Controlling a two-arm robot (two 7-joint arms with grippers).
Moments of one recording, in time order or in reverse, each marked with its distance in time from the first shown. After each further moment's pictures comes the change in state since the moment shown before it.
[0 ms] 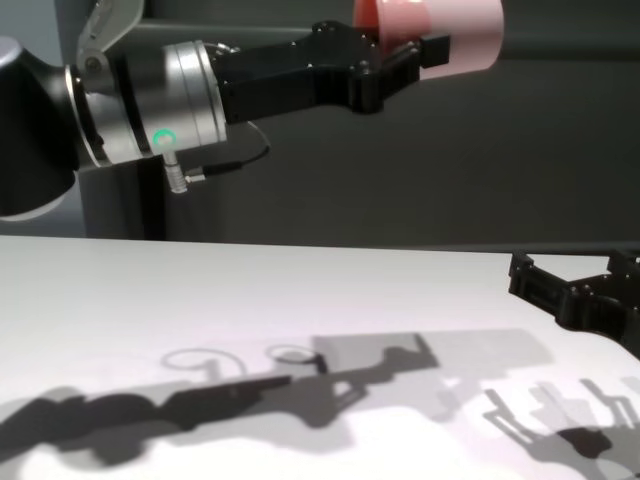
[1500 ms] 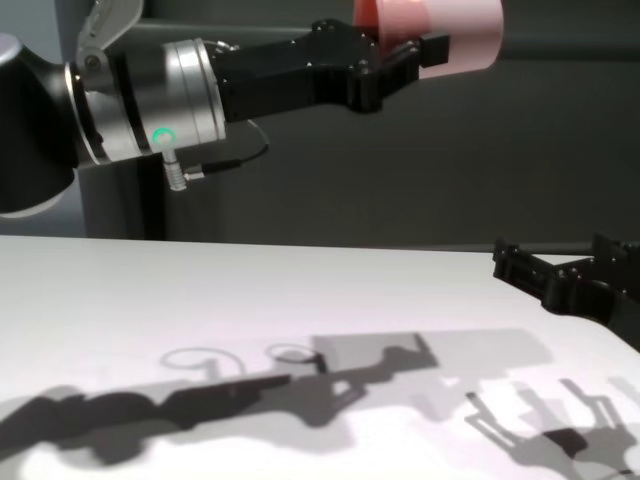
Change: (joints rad) left arm -0.005 0.001 0.001 0.003 0.005 -0.004 -0.004; right arm -0.004 -0.017 0.015 -0.020 0.028 0.009 0.056
